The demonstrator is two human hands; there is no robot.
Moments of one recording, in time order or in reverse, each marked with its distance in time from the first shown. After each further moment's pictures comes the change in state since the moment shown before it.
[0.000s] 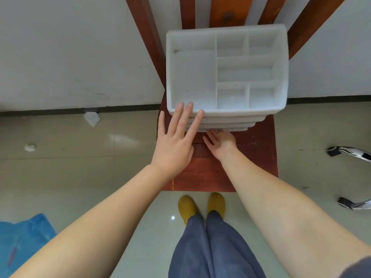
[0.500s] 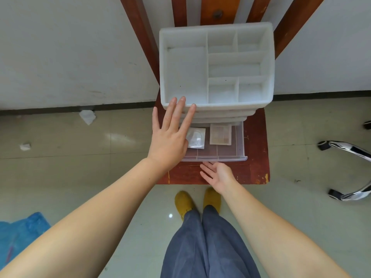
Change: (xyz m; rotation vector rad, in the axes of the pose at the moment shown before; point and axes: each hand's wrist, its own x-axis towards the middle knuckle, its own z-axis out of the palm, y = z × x) left_hand 0.001 0.003 -0.011 0.007 -0.053 -0.017; right_hand -0.048 0.049 -0.081 -0.245 0.046 0.176
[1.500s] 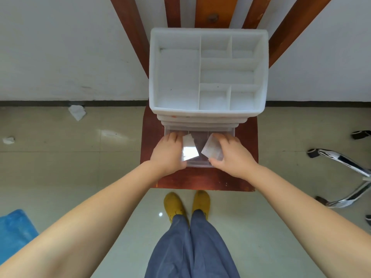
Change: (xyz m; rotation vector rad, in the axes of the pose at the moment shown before) left_hand 0.004 0.018 0.050 -0.291 -0.541 -0.157; right_hand -0.025 -0.099 -0.020 -1.814 -0.030 -0.948
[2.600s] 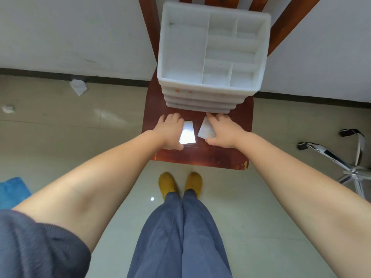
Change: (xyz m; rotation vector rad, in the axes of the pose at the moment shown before) left_hand -0.018 0.007 -0.008 0.120 -0.209 0.013; right_hand 0.009 -0.014 -0.010 -0.255 -0.244 -0.025
